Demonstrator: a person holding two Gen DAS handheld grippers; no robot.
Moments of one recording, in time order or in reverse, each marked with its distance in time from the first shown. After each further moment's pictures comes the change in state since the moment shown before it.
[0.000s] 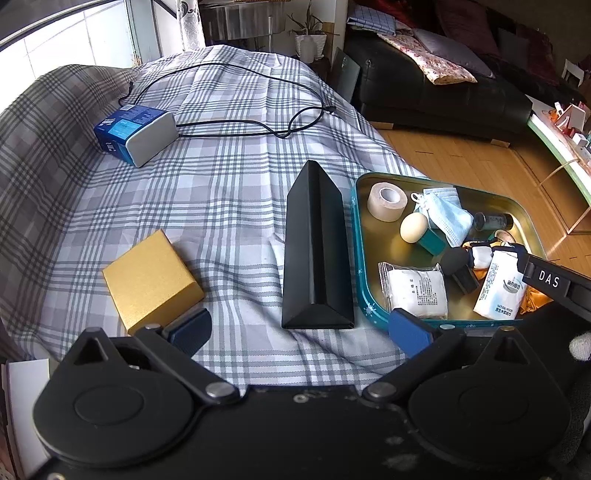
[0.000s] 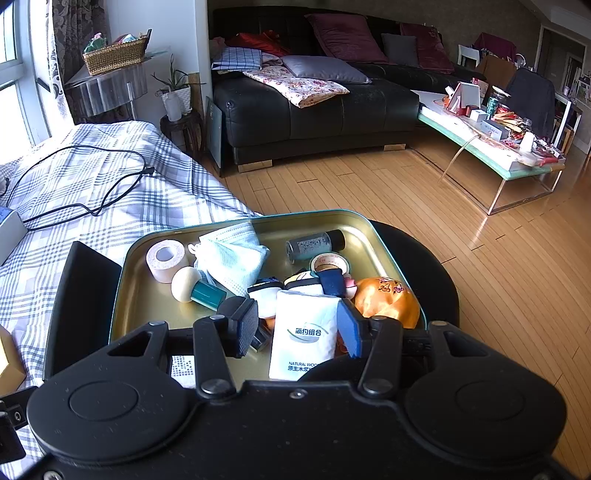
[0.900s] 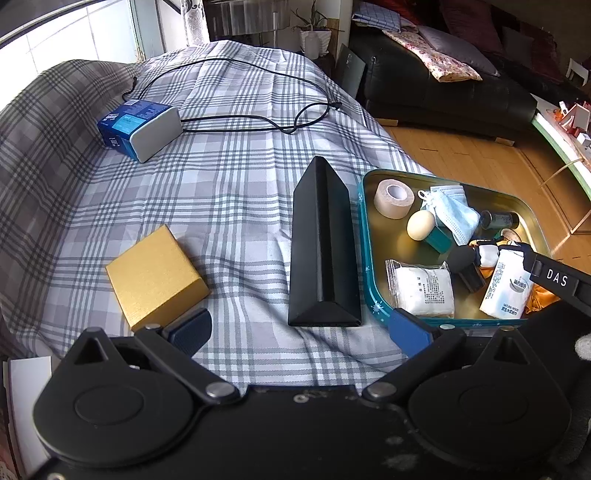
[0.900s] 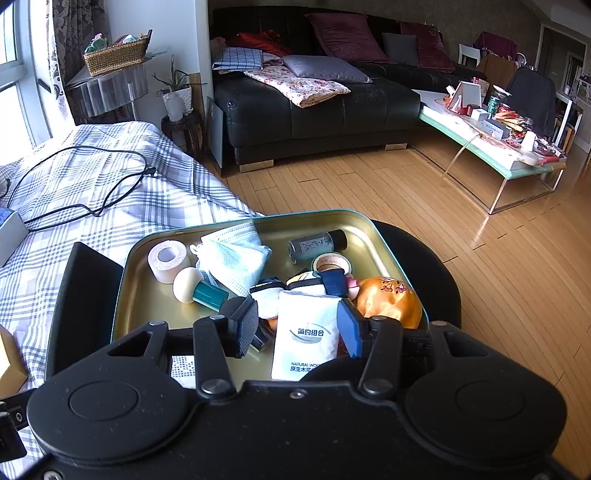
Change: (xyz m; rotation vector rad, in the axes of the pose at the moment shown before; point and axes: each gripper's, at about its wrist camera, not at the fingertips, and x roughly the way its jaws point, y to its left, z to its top) left arm 0.003 0.005 0.000 -0.004 0.014 0.006; right arm -0.001 0.002 0.000 0.002 0.001 0.003
